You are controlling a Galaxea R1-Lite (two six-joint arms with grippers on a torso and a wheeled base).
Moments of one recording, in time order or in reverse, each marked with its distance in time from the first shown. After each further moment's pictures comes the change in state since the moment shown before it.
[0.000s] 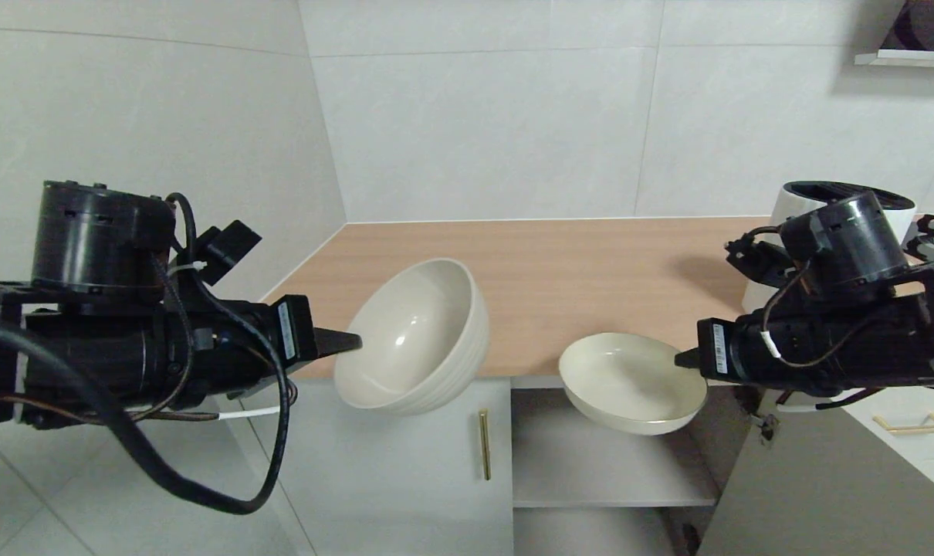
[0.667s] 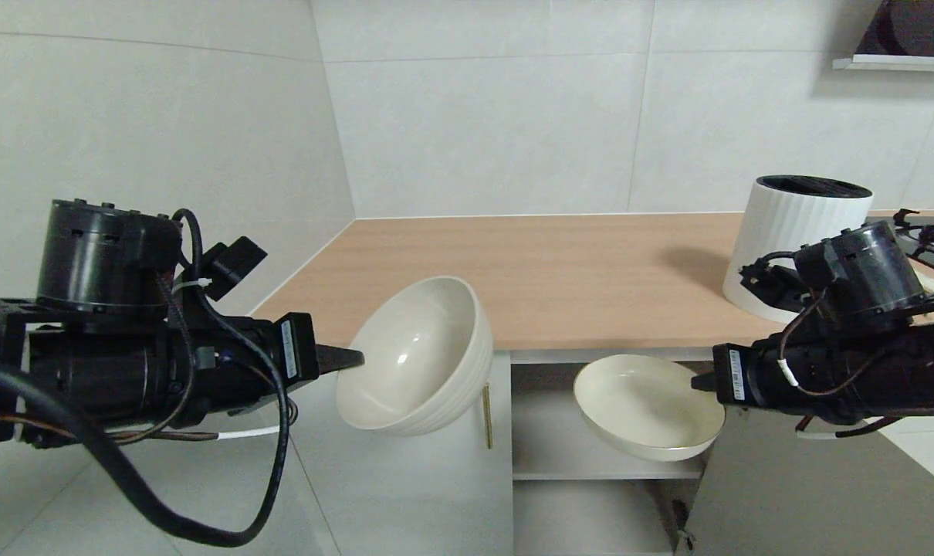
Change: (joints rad) left arm -0.008 0.000 0.032 -0.002 0.000 0.003; right arm -0.023 -0.021 0.098 -0.039 -0.013 -0.007
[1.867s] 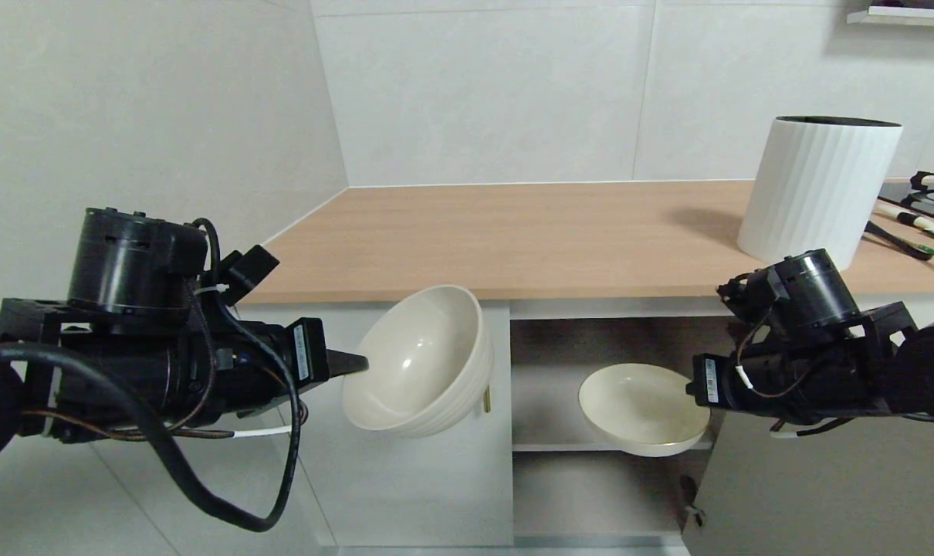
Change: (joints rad) left arm 0.001 0.035 -0.002 0.000 0.004 -0.001; right arm -0.029 0.125 0.012 -0.087 -0.074 0.000
